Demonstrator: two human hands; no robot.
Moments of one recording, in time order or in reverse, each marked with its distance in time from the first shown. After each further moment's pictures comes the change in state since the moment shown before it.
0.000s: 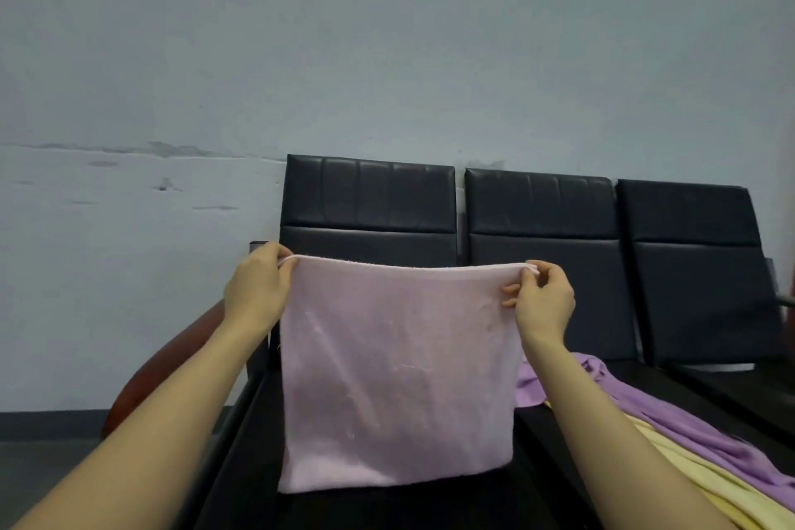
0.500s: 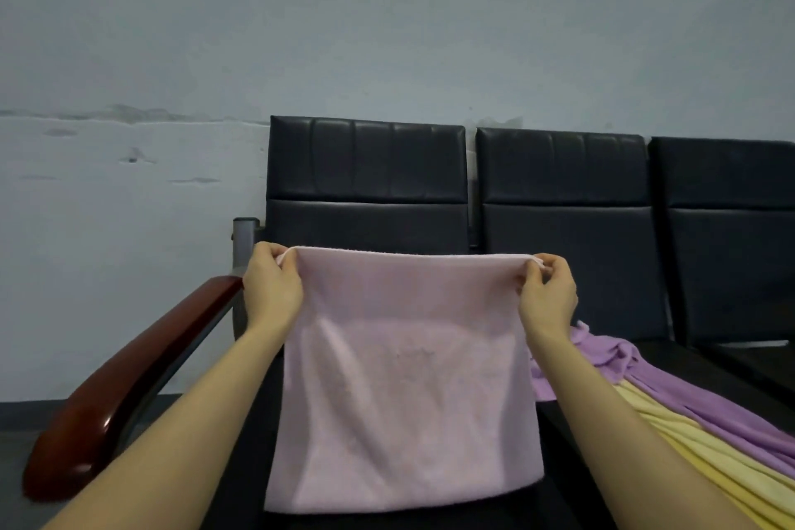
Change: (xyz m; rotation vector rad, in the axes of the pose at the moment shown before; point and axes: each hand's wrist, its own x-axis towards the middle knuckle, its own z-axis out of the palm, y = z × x) left_hand 0.019 -0.019 0.094 -0.324 0.032 -0.340; right_hand 0.035 0.076 0.053 -0.098 -0.023 0.069
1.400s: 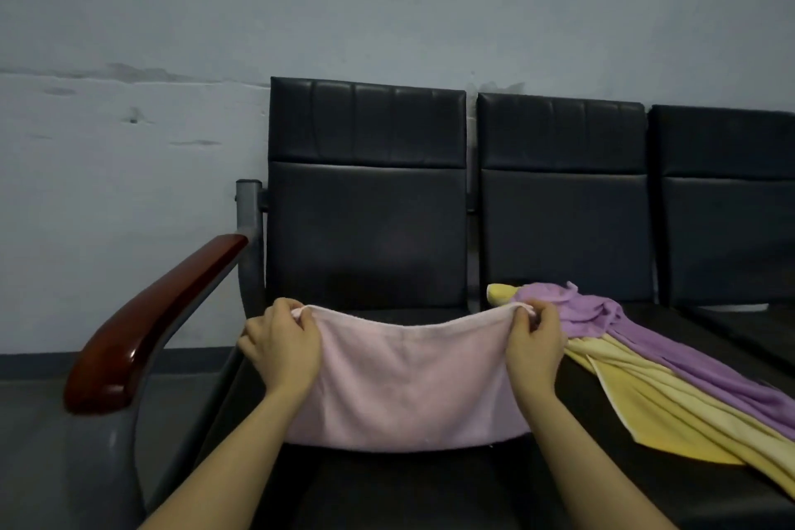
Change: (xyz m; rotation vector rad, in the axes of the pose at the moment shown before) left_hand -0.105 -0.070 -0.006 0.362 0.004 -0.043; right_hand -0.089 0.063 -0.037 -0.117 -0.015 0.049
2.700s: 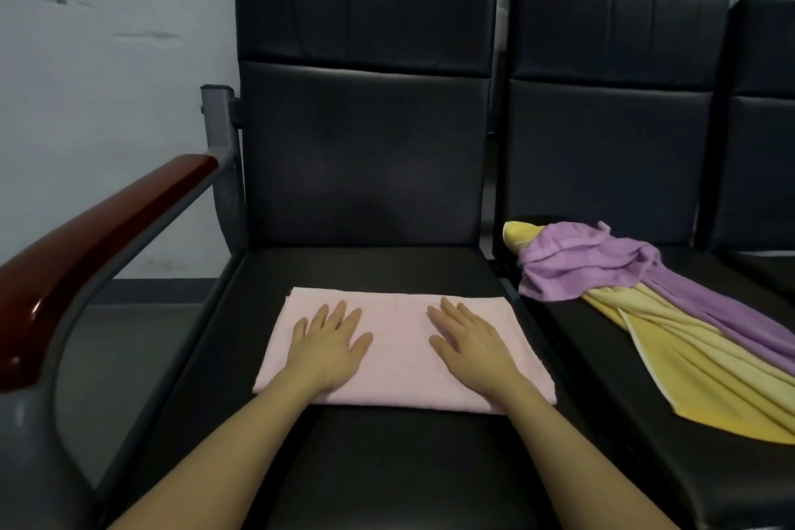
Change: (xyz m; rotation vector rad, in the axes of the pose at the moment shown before) left_hand -0.013 -0.064 0.104 0.658 -0.934 0.285; right_hand -0.014 0.104 0.063 -0.839 -1.021 -0.355
